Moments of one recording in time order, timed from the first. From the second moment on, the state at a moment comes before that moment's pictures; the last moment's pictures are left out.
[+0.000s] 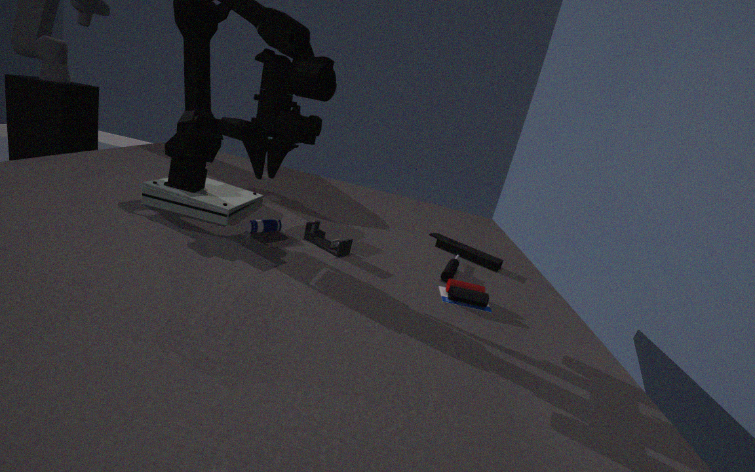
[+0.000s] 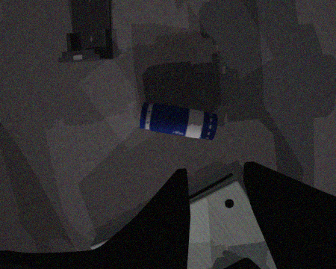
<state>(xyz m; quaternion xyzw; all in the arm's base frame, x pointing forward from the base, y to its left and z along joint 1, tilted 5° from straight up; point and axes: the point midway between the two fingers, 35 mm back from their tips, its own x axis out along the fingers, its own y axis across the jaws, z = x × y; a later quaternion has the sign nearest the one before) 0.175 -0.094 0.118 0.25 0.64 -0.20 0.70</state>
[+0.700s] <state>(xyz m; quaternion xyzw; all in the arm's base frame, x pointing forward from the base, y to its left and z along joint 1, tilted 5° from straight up) 0.193 -0.081 0.074 -0.18 0.64 0.18 0.72</state>
